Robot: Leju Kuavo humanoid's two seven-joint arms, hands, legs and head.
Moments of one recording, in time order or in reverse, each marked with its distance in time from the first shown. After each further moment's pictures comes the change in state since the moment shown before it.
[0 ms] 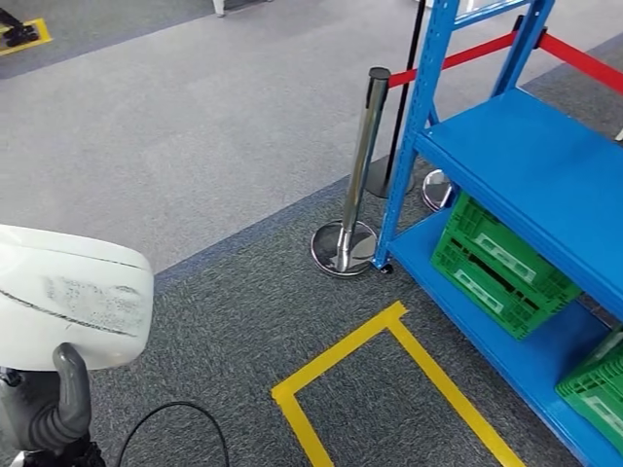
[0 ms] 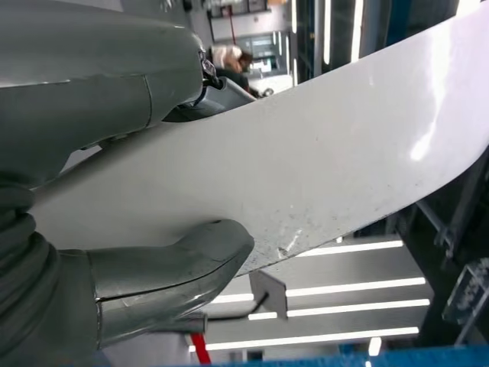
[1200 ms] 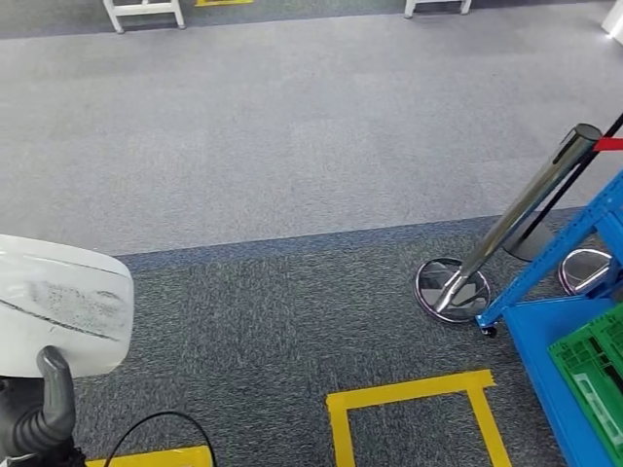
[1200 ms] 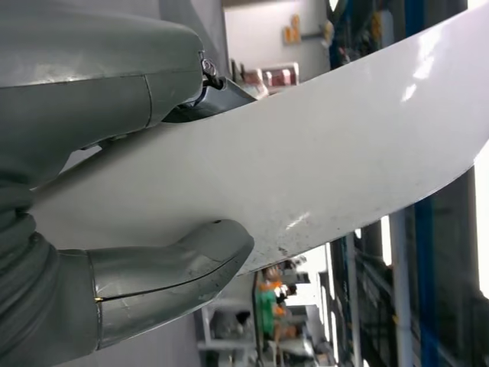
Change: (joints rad) left arm 0.033 0.003 0.075 0.000 0.012 0.003 0.017; right arm -0.014 -0.008 0.015 0.000 0.043 0.032 0.005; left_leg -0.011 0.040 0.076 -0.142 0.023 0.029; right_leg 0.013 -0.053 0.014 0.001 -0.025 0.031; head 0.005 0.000
